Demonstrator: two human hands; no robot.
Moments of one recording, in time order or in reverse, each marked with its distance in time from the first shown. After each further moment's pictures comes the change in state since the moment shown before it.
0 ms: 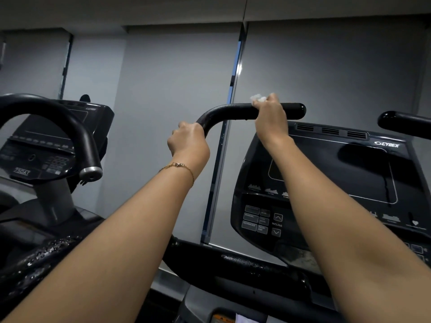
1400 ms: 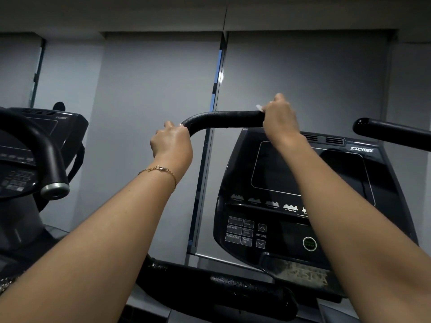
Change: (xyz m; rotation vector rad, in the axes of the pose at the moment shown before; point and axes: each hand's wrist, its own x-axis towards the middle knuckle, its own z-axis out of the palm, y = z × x) left_hand 0.019 0.008 0.006 0.103 0.068 0.117; right_hand 0.015 0.039 -0.037 -0.094 -0.060 0.092
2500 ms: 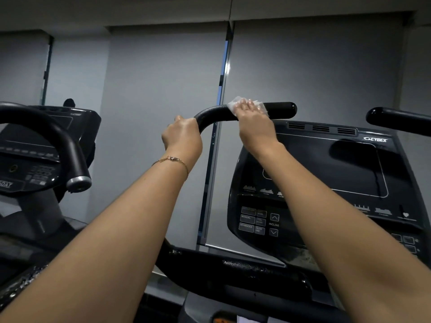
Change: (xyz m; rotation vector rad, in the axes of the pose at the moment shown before) left_hand 0.002 -0.009 -0.003 -0.103 -0.008 -0.009; right_hand -0.030 -0.048 0.037 -0.152 -0.090 -0.249
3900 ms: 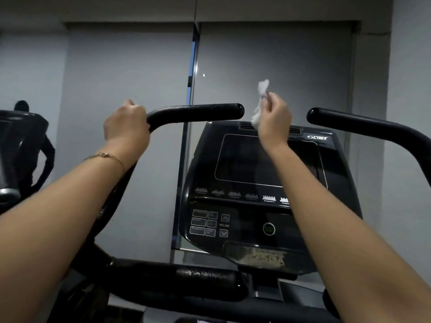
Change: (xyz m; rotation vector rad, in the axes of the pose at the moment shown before) left_hand 0.010 0.020 -0.012 -0.052 0.123 0.033; right_hand -0.037 0.100 -0.049 0.648 0.454 0.483
